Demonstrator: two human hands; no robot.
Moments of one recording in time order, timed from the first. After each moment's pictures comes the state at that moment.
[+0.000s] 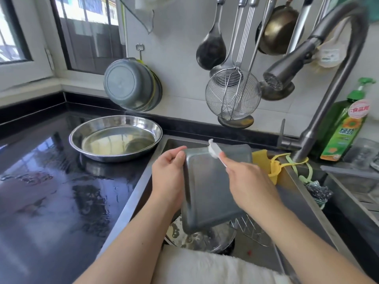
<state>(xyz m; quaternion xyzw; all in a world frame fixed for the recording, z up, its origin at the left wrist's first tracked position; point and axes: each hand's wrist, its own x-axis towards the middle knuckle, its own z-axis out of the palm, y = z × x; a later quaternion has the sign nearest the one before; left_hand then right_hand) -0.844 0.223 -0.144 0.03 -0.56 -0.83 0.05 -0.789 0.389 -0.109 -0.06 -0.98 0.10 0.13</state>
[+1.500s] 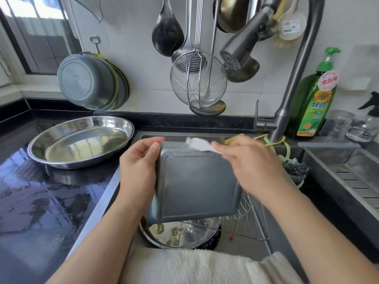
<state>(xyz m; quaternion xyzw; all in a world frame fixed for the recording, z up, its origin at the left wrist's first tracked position) -0.843 0.229 -0.139 -0.11 -0.59 -0.79 0.12 -0.771 0.453 -0.103 0.00 -0.96 0.11 0.24</state>
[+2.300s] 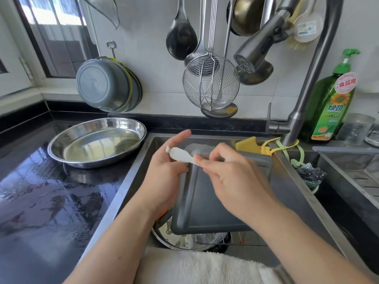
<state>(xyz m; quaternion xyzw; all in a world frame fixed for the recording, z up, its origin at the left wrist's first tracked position) -0.830 0.235 -0.126 -0.17 -0.55 -0.81 -0.06 -0.764 0.402 -0.113 0.12 -0.93 0.17 0.29</state>
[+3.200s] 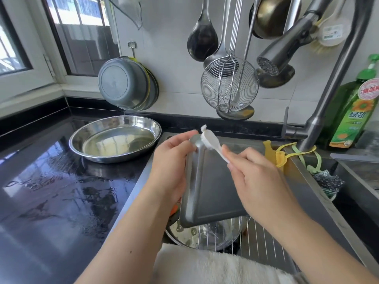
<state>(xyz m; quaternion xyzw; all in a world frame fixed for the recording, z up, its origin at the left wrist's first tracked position) -0.827 0.226 -0.100 -0.07 -0.51 -0.85 -0.06 -0.758 0.398 -0.113 0.08 -0.93 0.19 0.29</state>
